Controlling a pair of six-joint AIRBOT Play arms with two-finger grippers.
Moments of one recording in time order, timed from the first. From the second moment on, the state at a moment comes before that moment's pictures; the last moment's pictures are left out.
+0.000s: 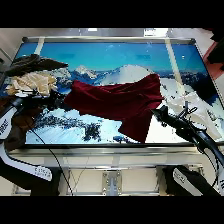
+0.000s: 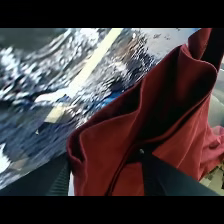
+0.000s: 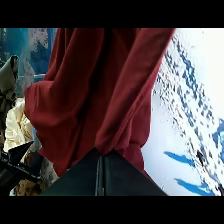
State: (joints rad) left arm 0.34 -1.70 1.09 0.56 -0.91 -1.40; right arm -0.23 -1.01 0.35 -0.05 0.75 0.96
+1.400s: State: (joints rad) left arm 0.69 -0.68 1.60 0.50 -1.06 -1.07; right arm -0.87 -0.51 1.45 -0.40 1.02 1.07
